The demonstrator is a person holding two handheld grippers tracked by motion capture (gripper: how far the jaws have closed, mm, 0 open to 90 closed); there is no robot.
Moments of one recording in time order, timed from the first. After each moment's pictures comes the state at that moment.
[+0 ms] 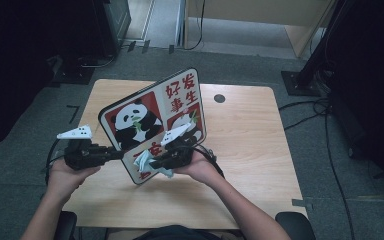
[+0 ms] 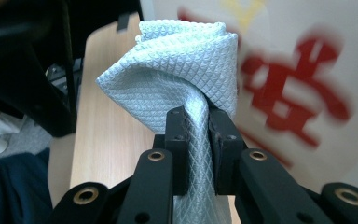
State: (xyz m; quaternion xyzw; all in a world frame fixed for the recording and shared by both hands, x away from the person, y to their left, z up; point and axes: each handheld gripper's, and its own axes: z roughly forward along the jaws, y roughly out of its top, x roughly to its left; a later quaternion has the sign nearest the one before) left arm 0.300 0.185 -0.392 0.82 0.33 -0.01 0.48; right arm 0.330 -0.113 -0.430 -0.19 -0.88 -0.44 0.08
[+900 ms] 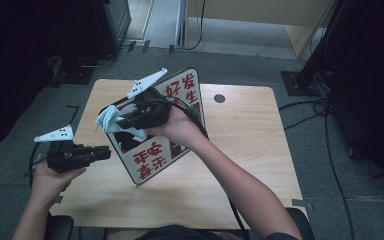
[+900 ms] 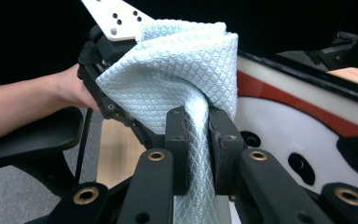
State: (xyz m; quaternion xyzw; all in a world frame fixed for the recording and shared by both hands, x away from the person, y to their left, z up) left arm 0.291 0.220 -0.386 0.80 0.34 0.01 0.50; right arm 0.350 -0.059 -0.274 -0.14 -0.87 -0.47 0.02
